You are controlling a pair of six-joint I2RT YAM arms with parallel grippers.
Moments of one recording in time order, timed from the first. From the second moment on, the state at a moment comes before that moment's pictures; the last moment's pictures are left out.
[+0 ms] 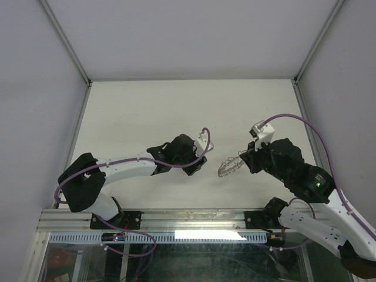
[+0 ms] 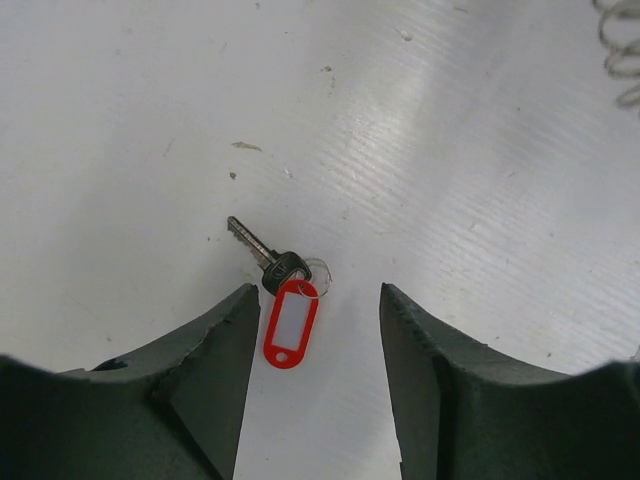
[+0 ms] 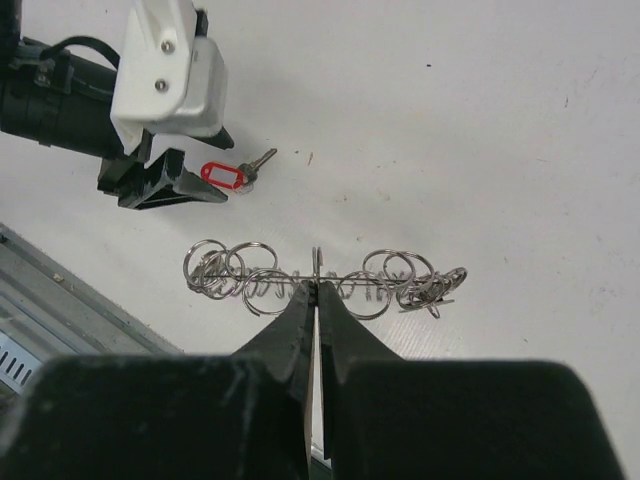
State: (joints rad) left arm -0.95 1.51 0.87 -0.08 0.08 0.06; right arm 0.80 0.62 0.95 -0.85 0.17 0.17
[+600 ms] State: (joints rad) left arm -1.02 1.61 0.82 0.02 0.01 0.28; right arm 0.80 0.63 0.94 -0.85 0.17 0.18
